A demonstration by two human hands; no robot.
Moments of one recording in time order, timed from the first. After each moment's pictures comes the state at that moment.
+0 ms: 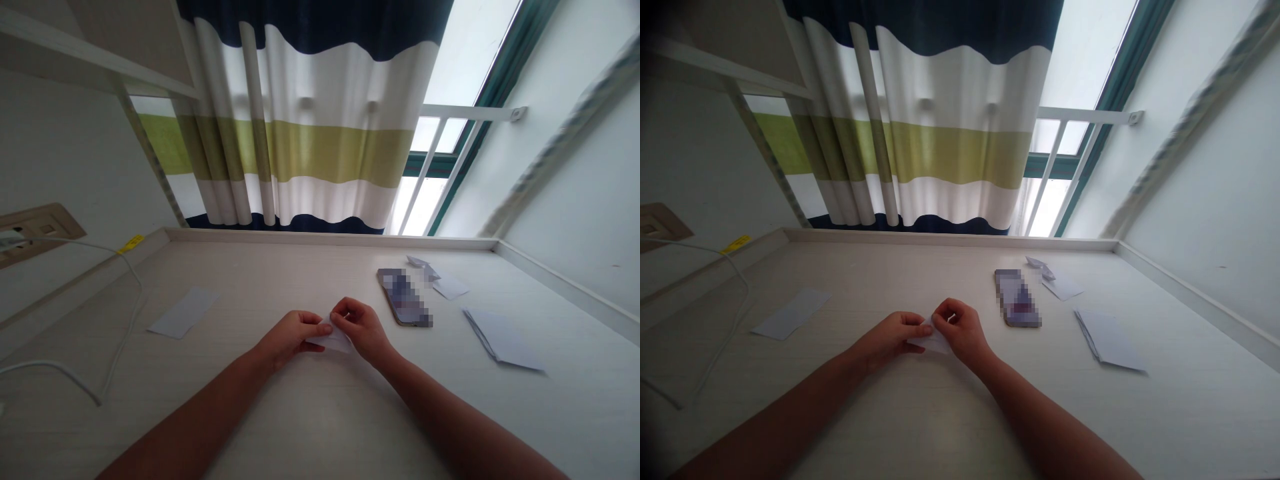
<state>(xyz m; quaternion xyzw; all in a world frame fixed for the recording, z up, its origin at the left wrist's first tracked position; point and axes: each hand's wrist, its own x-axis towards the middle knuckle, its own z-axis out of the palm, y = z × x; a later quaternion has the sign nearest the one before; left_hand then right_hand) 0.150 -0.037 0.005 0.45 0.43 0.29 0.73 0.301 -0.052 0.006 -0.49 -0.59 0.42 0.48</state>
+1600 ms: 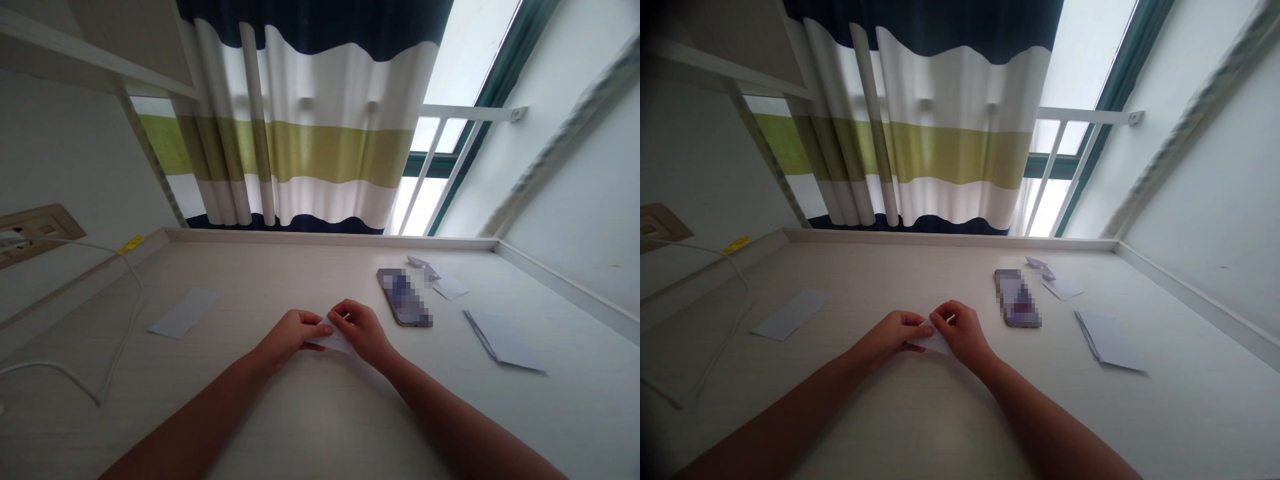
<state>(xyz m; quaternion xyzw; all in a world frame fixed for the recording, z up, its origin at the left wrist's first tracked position) 0.151 -0.039 0.009 0.48 0.43 0.30 0.70 0.302 -0.051 0.006 -0.51 -0.63 0.37 0.45</state>
